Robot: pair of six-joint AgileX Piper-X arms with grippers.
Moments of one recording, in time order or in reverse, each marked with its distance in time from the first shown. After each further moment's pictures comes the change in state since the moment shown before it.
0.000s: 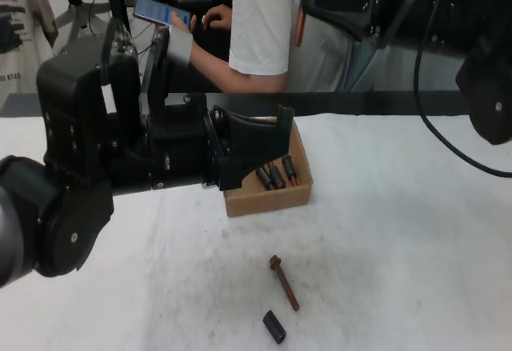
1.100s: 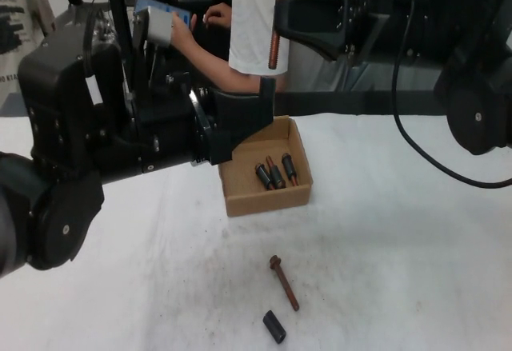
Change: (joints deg) left arm 2.7 0.0 0.0 -3.7 -1.8 -0.9; right arm 3.8 0.6 0.0 0.4 0.2 -0.7
